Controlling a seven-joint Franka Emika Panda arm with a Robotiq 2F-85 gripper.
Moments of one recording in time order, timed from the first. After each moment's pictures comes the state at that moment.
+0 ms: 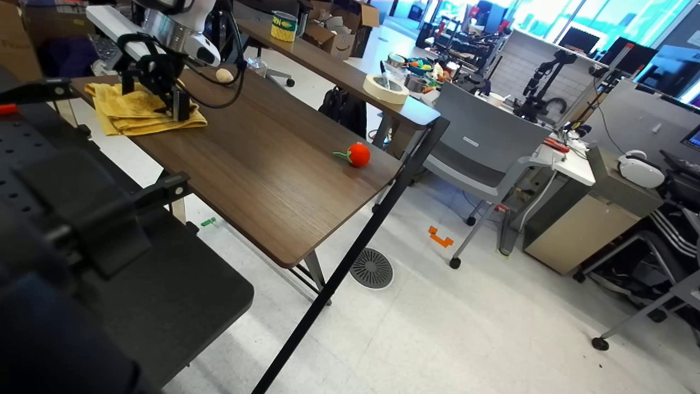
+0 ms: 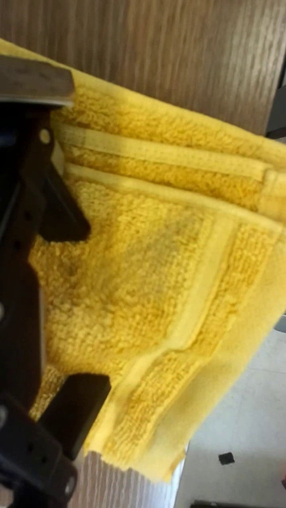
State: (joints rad) arm 0.08 0.89 0.25 -1.90 0.08 2.50 -0.05
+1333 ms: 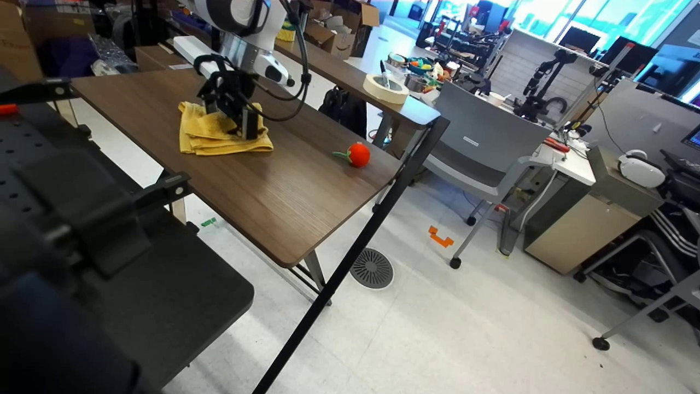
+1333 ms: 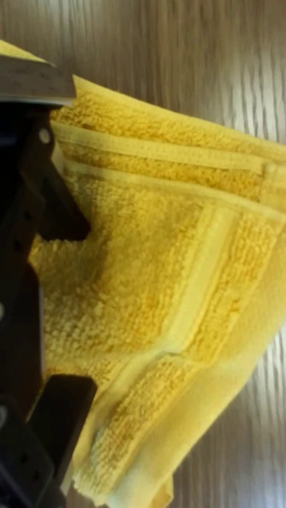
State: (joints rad) arm 0.10 0.96 0.05 -1.71 0.07 2.43 0.08
